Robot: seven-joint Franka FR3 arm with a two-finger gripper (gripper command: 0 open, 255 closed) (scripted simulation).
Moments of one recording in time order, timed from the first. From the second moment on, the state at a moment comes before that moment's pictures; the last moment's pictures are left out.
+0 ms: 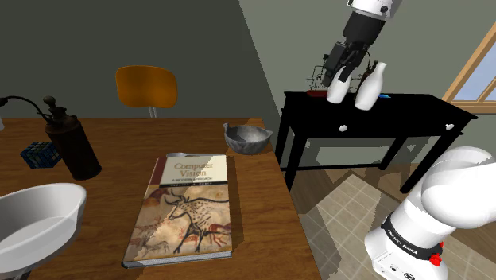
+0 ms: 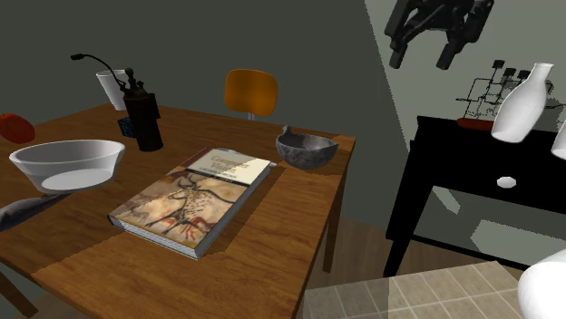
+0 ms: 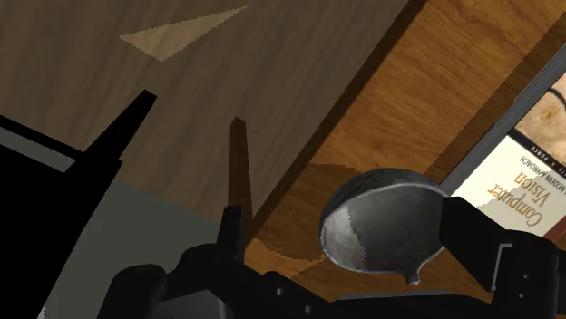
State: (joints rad) arm 0.01 -0.80 0.07 -2.33 0.10 1.69 0.02
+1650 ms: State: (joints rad) arm -0.06 -0.19 0.58 -2.21 0.04 2.26 0.72
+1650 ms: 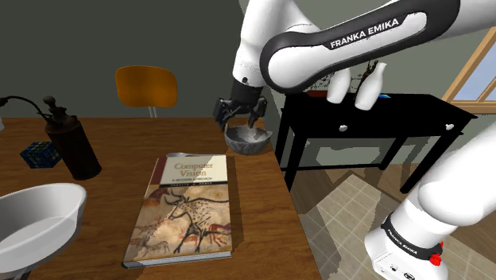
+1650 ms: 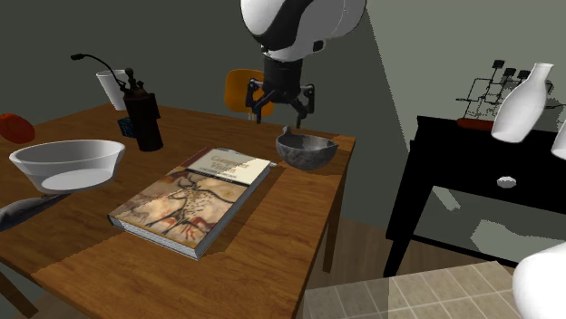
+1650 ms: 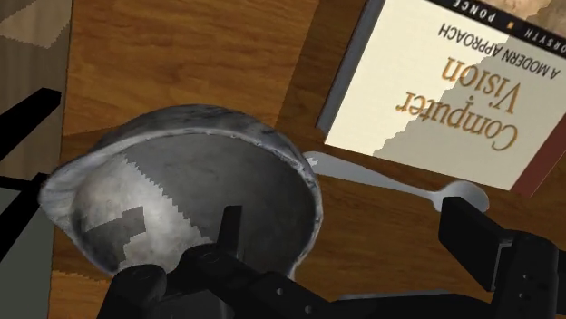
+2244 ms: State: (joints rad) arm 0.00 0.23 0.64 -1.92 -0.33 2.31 1.12
